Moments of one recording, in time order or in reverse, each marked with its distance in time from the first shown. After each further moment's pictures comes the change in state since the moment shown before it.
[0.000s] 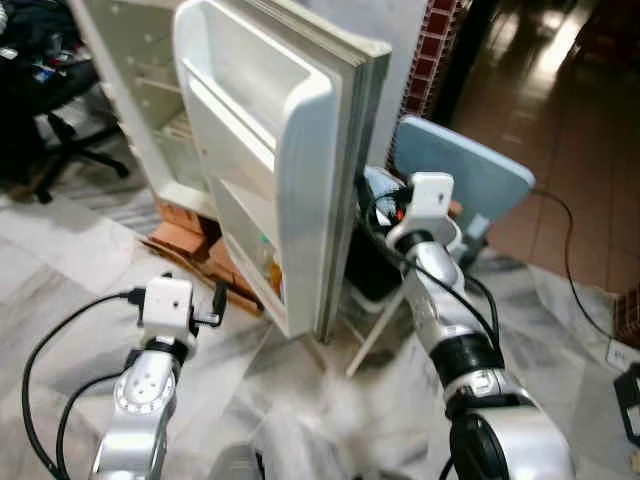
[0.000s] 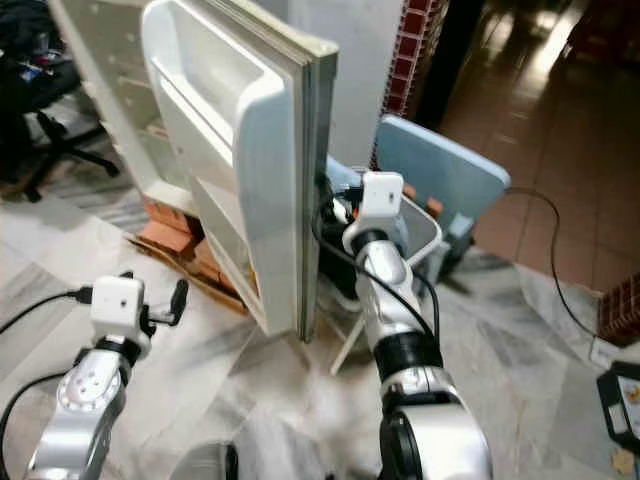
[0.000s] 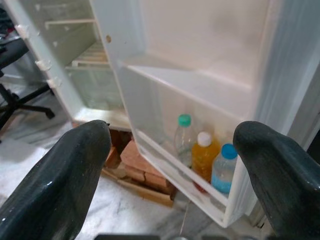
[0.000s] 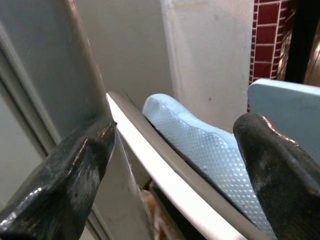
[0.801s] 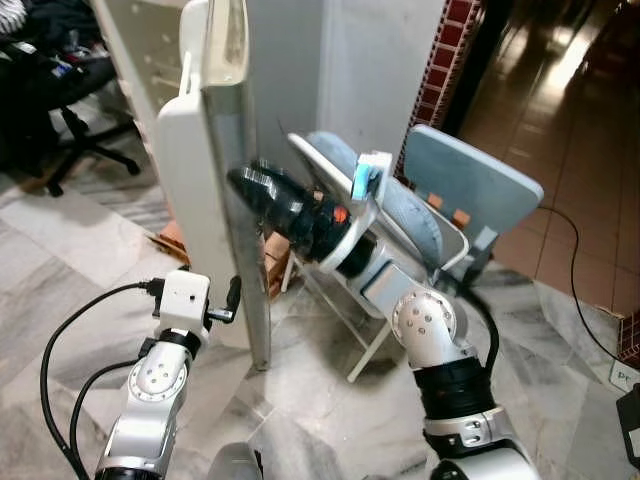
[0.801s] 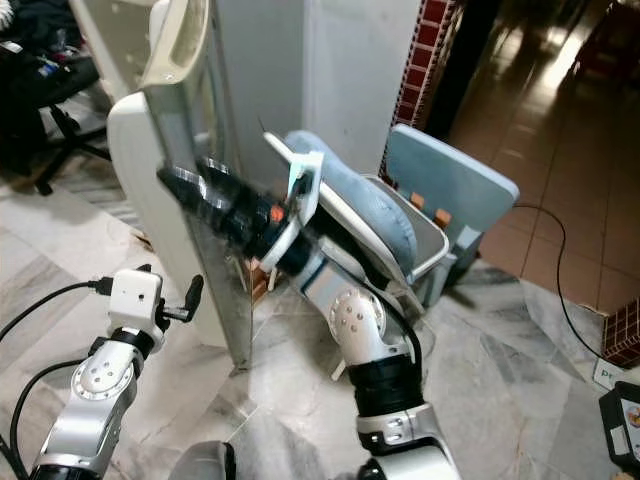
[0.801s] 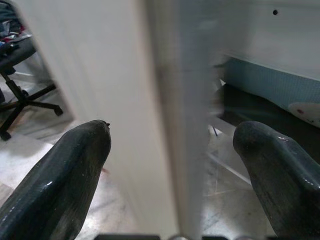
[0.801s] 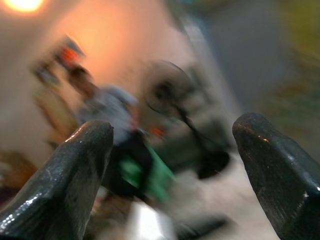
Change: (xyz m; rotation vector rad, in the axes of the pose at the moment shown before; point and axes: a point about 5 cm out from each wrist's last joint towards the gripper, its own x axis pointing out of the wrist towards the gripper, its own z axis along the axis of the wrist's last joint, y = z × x) left arm 0.005 -0.008 -0.004 0.025 0.011 -0.043; right arm -0.054 0.093 0.024 0.411 0.078 0.946
